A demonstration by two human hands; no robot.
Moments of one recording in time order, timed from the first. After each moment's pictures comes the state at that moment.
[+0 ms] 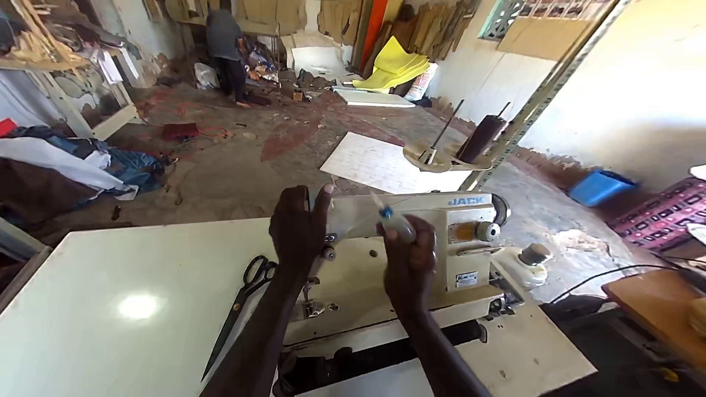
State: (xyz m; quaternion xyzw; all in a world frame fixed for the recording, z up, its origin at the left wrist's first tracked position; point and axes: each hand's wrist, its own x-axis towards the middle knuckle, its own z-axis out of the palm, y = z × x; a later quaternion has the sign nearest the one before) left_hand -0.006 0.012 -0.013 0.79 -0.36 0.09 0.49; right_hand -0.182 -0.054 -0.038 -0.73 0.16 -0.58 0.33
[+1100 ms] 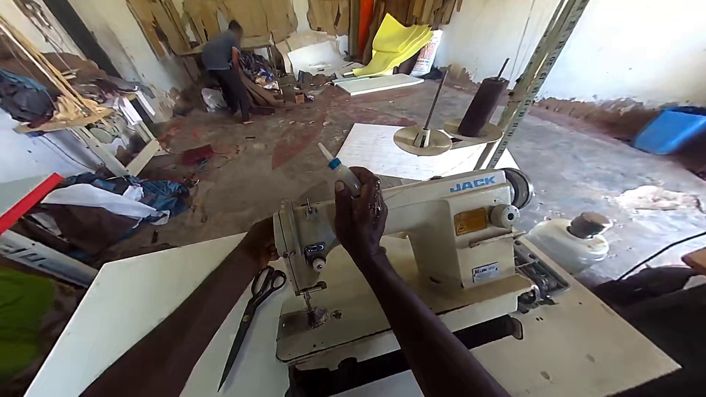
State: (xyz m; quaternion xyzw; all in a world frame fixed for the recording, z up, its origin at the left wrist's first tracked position) left_hand 0.070 0.015 -0.039 0.70 -0.15 -0.40 0.57; right_hand -0.093 -0.101 -0.023 -0.72 0.20 -0.65 0.15
